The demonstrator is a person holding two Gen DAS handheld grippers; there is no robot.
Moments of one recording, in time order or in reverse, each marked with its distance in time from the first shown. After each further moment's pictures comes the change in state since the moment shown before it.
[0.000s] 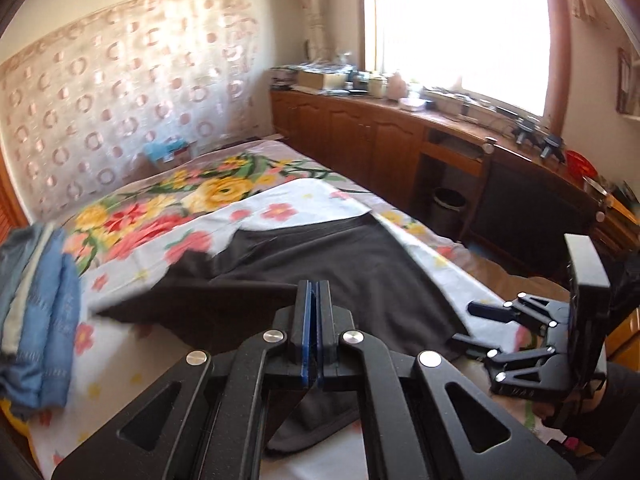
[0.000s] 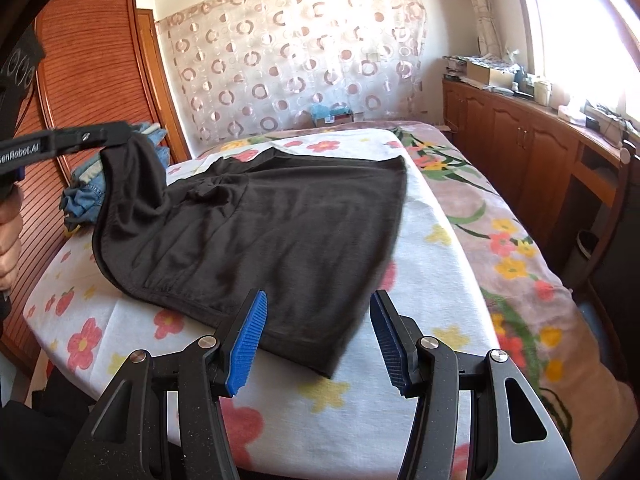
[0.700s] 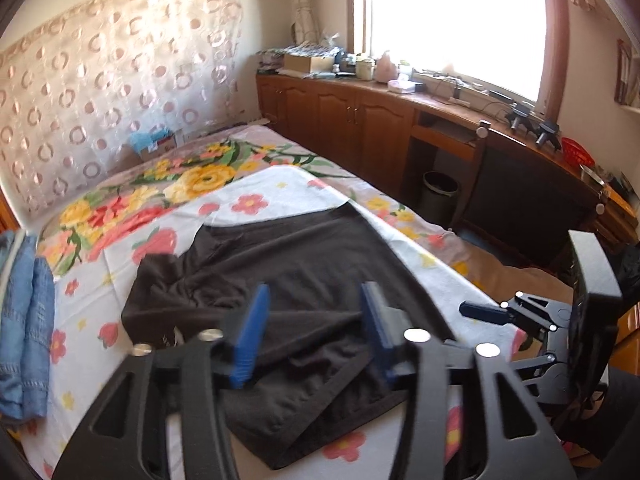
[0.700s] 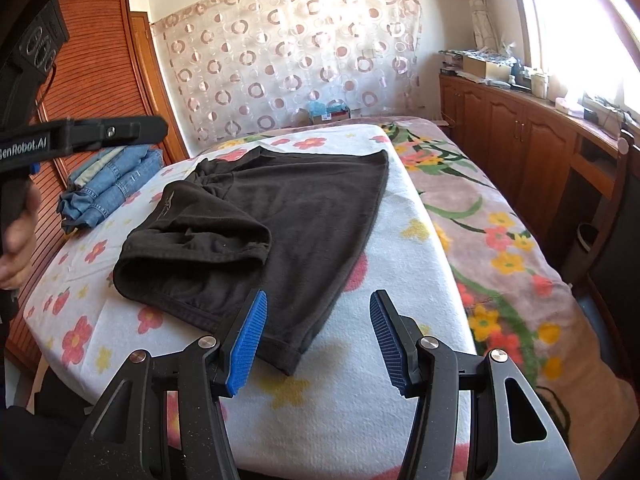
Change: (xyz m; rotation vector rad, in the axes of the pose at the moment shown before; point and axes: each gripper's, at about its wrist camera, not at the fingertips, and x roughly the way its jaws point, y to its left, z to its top) left arm 0.036 -0.014 0.005 -0.005 0.070 -0.019; right arm 0.004 -0.005 0.003 0.009 0.016 0.014
